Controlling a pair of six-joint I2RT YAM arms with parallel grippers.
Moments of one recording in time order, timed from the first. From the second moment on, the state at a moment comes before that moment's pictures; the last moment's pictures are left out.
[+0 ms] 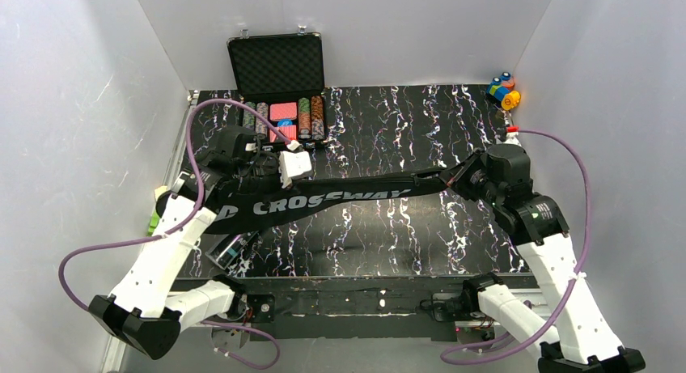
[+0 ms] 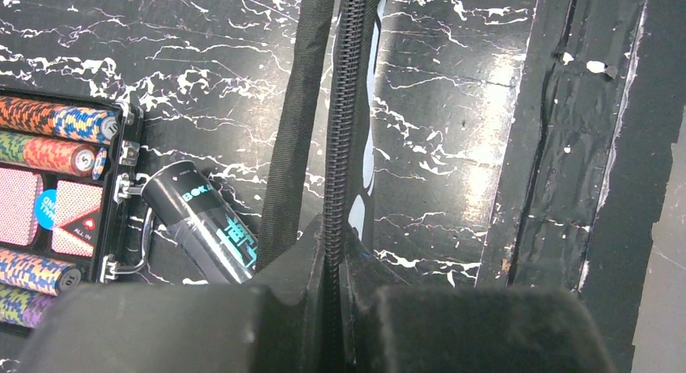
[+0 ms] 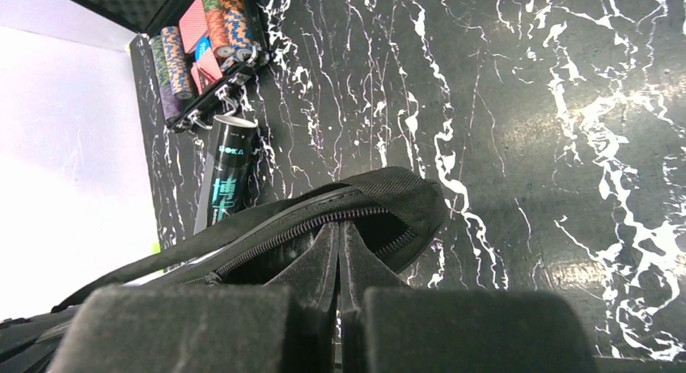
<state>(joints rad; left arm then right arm) -0.44 1.07 1.26 -0.97 0.60 0.74 0.33 0.80 1.04 -0.78 0.00 0.85</state>
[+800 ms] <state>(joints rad) -0.44 1.07 1.26 -0.94 0.63 0.74 0.32 0.78 1.23 -0.87 -0.26 0.82</state>
